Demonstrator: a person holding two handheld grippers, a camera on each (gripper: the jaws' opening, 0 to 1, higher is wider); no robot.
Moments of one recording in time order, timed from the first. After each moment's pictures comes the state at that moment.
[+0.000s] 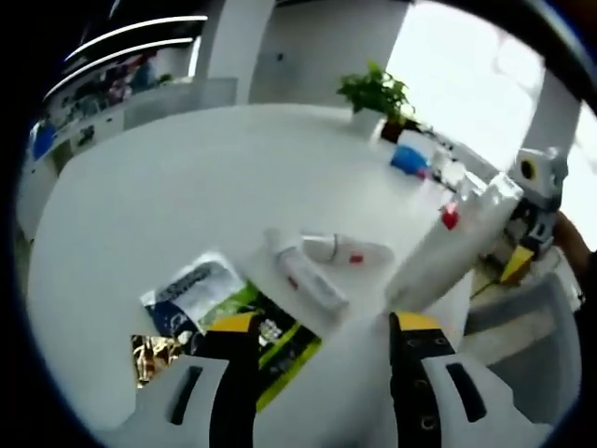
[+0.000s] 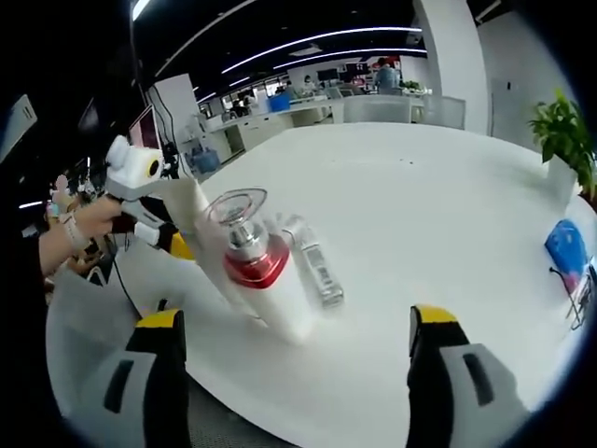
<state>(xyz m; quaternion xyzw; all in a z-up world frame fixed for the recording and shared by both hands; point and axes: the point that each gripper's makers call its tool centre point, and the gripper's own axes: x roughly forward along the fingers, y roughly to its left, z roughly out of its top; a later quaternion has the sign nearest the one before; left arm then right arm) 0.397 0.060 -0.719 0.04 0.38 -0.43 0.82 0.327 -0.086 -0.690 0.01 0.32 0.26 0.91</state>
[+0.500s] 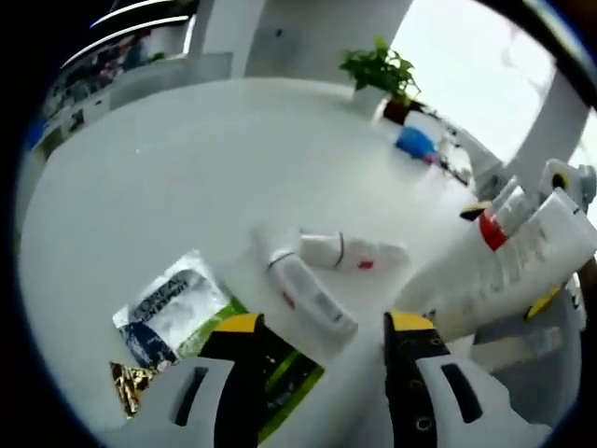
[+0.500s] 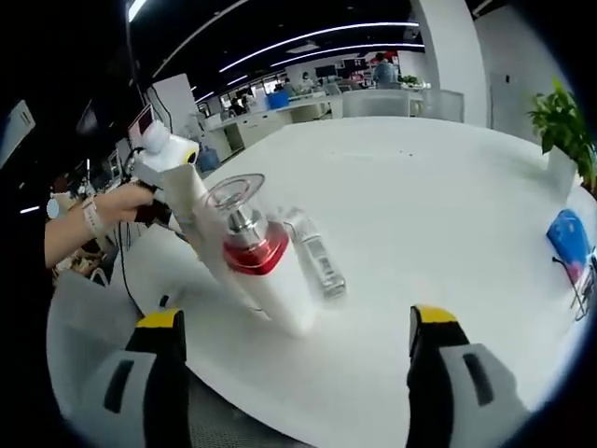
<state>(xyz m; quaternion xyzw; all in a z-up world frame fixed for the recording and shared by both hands) 0.418 0.030 -0.744 0.04 0.43 -0.43 0.79 0.320 -0.087 -0.697 0.02 0.33 0.26 0.91</state>
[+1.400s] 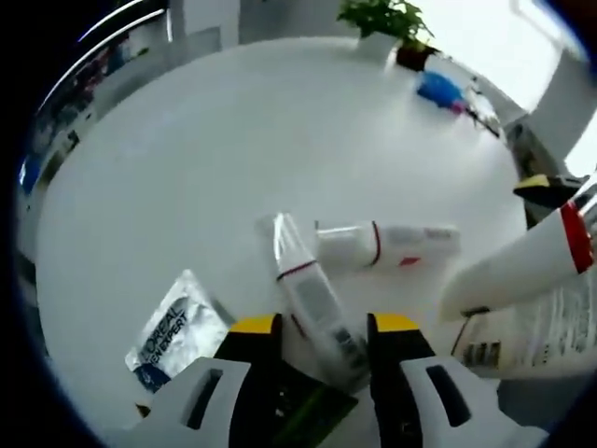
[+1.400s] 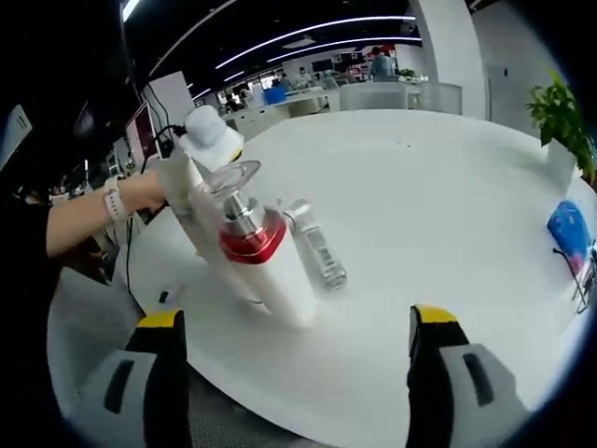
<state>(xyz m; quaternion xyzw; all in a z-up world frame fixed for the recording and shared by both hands) 0.440 0.020 -0.776 0.18 0.47 -0.39 0.77 0.317 -0.088 -0.702 0.02 0.35 0.25 0.90</state>
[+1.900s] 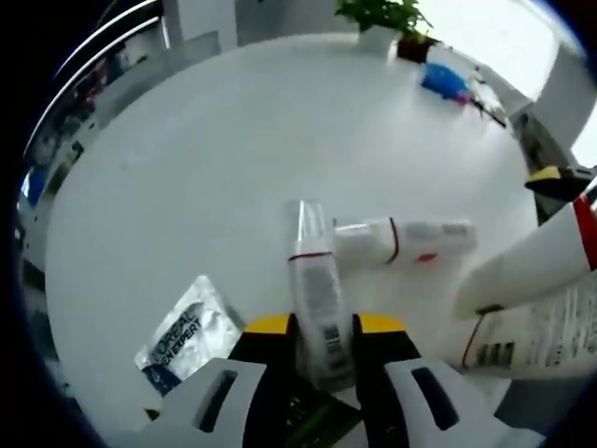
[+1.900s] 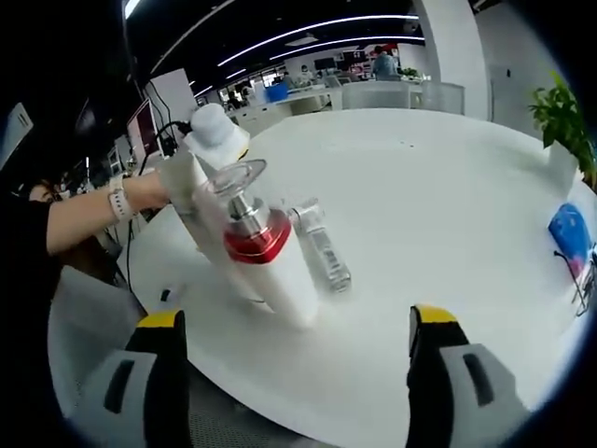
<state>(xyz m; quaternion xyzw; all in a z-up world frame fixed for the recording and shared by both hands) 0.450 0.025 -0.780 0.19 0.47 -0.38 0.77 0.317 -0.087 -0.702 0.02 0.35 0.26 0.90</state>
